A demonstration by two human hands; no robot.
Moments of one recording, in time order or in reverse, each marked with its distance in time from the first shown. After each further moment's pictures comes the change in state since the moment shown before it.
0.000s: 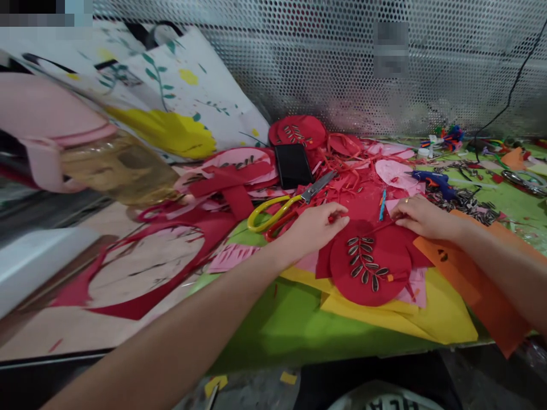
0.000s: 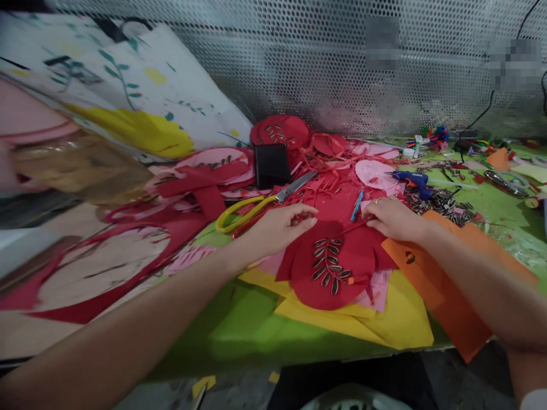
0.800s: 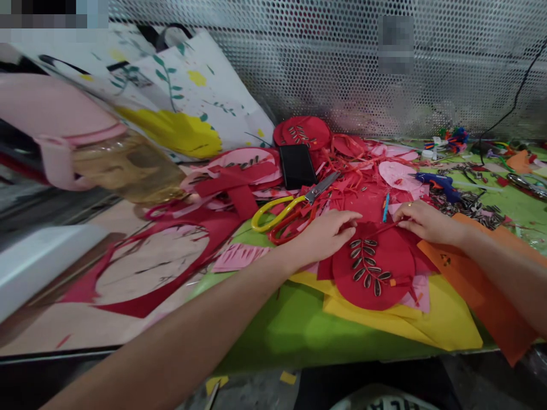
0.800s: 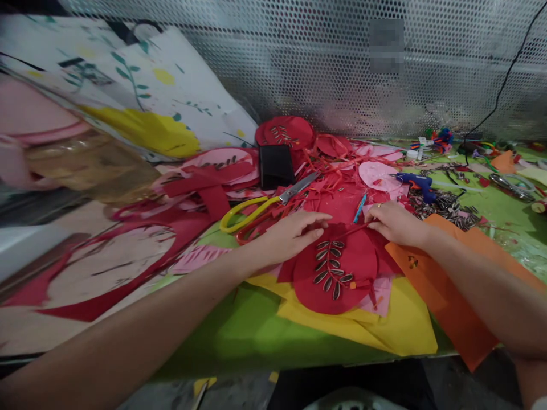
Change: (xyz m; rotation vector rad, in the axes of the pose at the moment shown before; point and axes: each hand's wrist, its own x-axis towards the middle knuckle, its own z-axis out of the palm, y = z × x) left_hand -0.002 -0.002 0.010 0.014 -0.066 0.172; right_hand -0.001 -0.002 0.001 0.083 0.046 -0.051
